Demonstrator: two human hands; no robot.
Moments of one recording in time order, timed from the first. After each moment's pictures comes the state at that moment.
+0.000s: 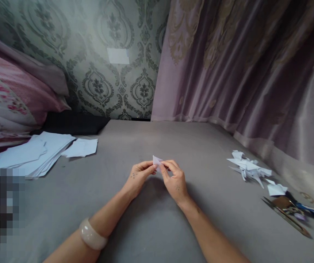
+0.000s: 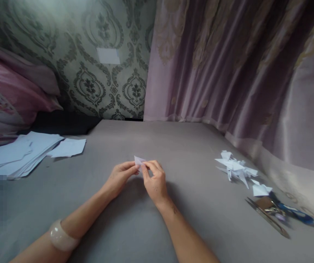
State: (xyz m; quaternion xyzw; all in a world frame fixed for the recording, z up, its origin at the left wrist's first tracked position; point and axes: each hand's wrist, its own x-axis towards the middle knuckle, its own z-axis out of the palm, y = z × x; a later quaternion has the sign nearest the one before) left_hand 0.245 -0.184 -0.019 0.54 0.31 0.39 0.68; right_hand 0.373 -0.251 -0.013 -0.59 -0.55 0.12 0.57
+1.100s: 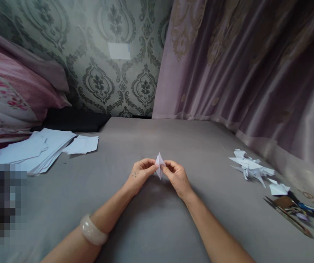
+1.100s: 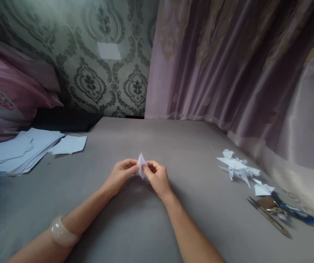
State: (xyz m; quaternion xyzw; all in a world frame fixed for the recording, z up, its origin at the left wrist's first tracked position) left_hand 0.243 -0.188 -0.008 0.53 0.33 0.37 0.68; right_hand 0.379 -0.250 -0.015 -0.56 -0.44 0.39 0.59
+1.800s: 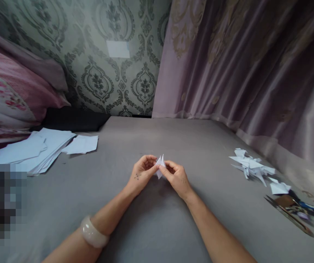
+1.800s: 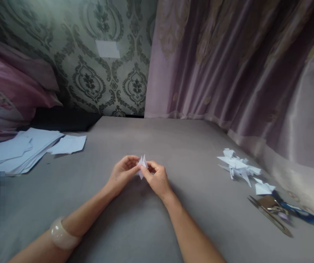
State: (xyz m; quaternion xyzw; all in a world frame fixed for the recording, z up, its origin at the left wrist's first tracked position) left_hand 0.249 -0.188 -0.020 0.52 0.28 0.44 0.67; right_hand 0.378 -0.253 -0.009 -0.56 -0.50 0.36 0.56
